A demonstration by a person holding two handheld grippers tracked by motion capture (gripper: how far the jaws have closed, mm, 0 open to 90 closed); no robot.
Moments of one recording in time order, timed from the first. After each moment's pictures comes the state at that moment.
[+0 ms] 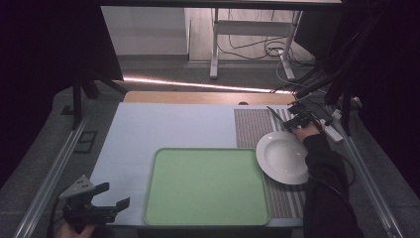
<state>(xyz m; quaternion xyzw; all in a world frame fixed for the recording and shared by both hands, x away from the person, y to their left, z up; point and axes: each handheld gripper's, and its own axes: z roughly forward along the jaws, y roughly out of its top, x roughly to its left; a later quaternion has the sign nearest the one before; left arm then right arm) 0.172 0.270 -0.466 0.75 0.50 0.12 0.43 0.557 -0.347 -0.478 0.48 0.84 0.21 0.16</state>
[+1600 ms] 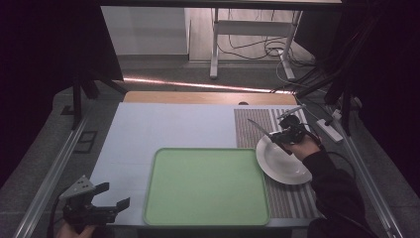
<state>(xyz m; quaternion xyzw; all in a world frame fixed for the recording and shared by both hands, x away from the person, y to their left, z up) 0.172 0.269 -0.466 0.75 0.49 0.12 0.43 0.461 -0.290 -0.445 0.37 0.88 0.25 0.12</state>
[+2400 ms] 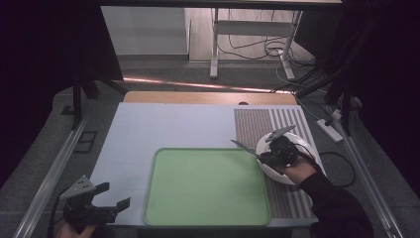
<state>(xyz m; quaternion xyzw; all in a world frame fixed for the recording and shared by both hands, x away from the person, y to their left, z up) 0.172 0.269 -0.466 0.75 0.49 0.12 0.42 0.383 -0.253 -0.447 0.29 0.92 0.26 0.09</state>
